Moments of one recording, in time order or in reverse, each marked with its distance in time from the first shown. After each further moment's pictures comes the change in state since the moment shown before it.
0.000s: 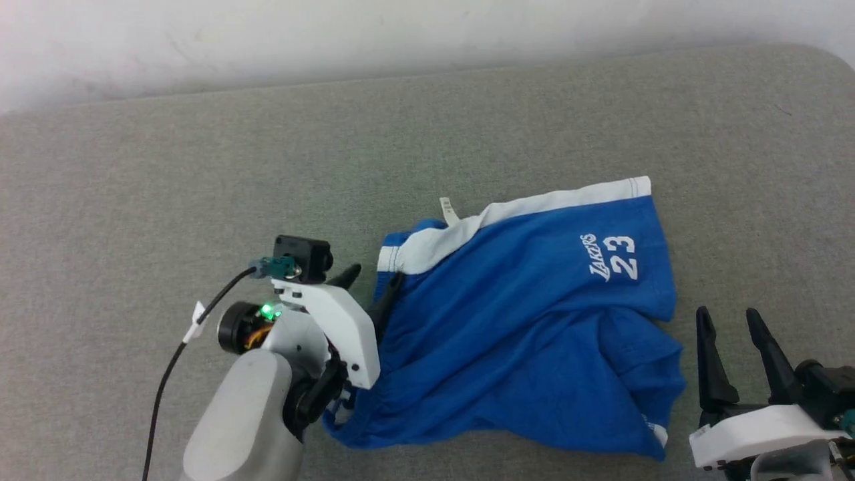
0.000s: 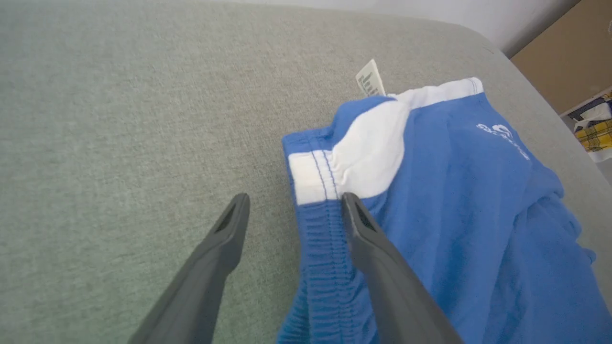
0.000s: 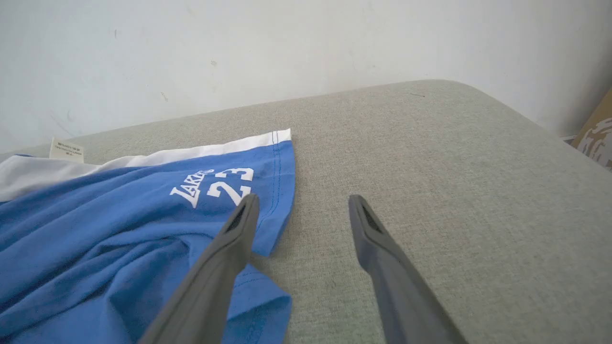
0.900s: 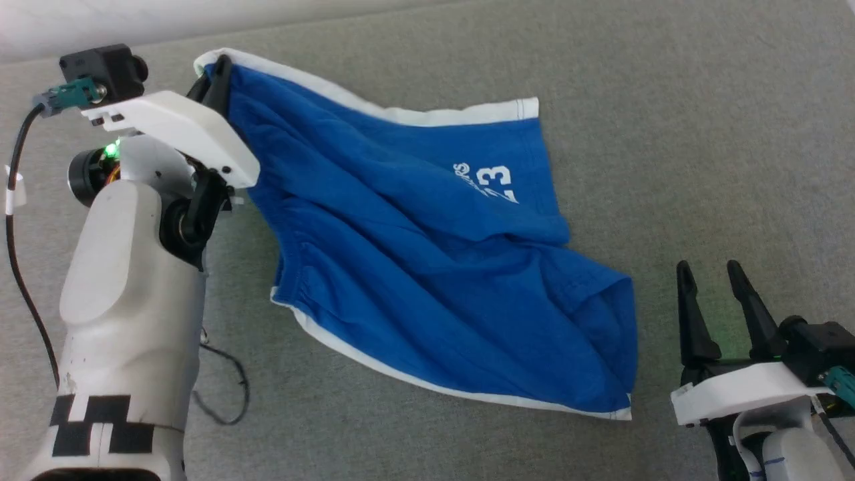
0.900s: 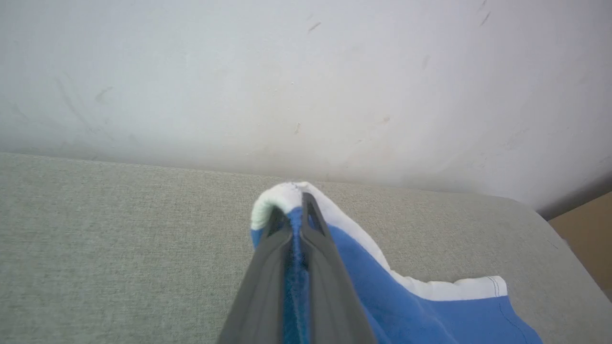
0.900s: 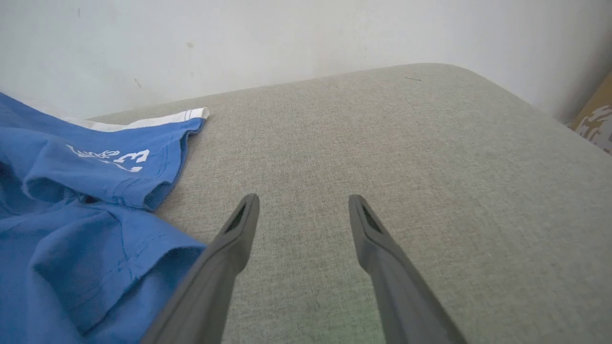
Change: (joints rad) left arm -0.429 0.090 0.203 0.242 -0.110 0.083 -0.164; right arm -0.108 0.000 0.046 0.020 0.006 0.000 -0.011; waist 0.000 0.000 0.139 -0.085
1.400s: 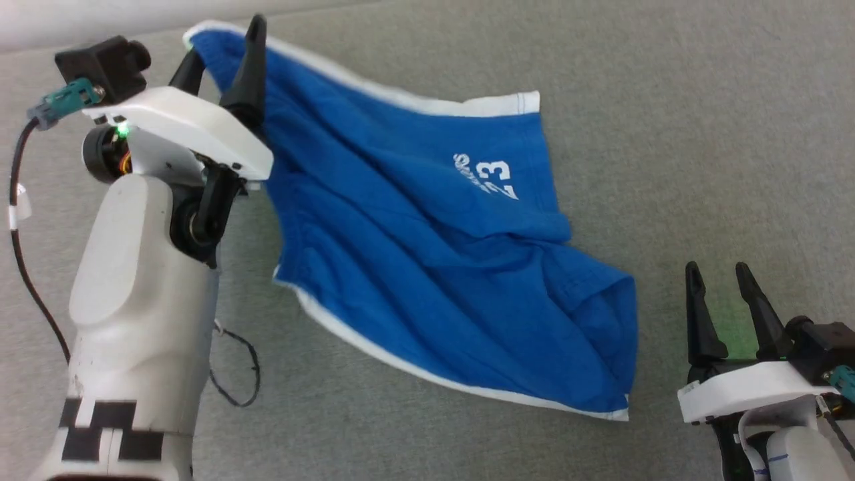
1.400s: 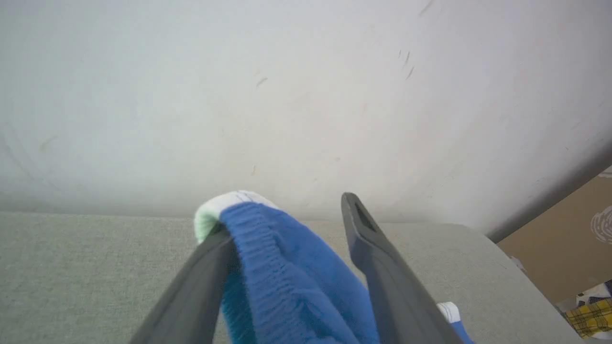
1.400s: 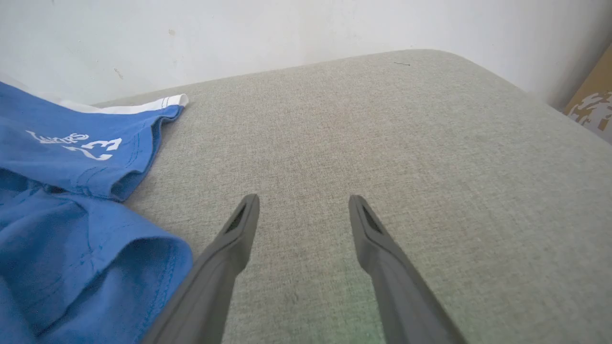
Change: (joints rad) left arm -0.001 -0.009 -0.035 -0.043 -0.050 -0.077 -0.146; right arm -0.019 0.000 -0.024 0.050 -0.003 0.000 -0.020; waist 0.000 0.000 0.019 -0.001
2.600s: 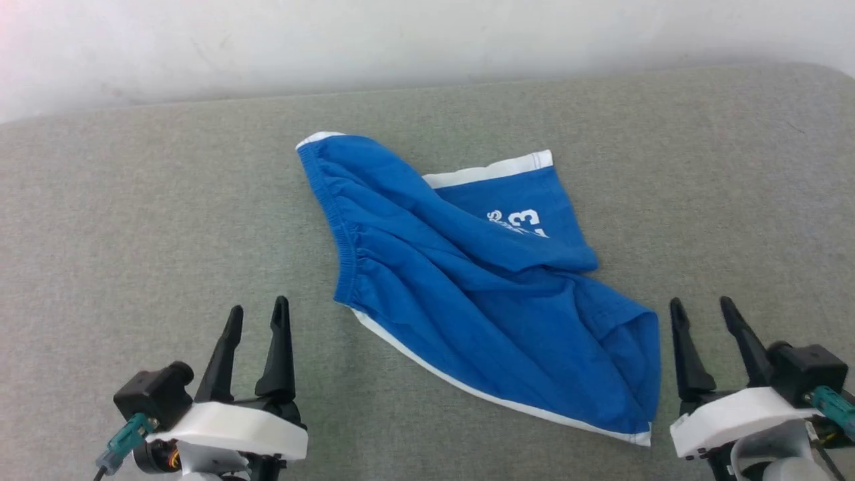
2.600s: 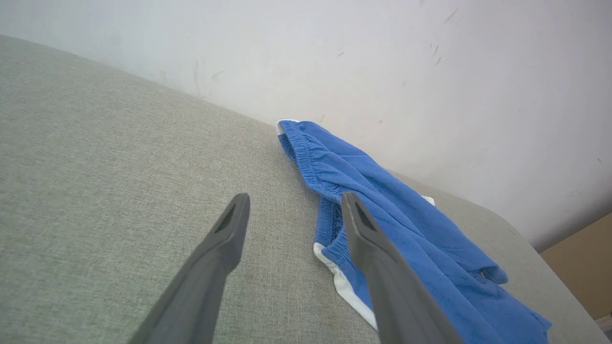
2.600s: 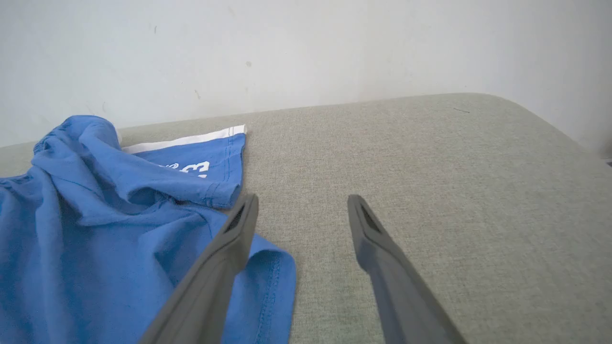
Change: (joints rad) left arm 0.822 -0.048 -0.024 -0.520 0.010 0.143 -0.185; right arm 0.091 0.000 0.023 -0.065 -0.033 0.000 0.082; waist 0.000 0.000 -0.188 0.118
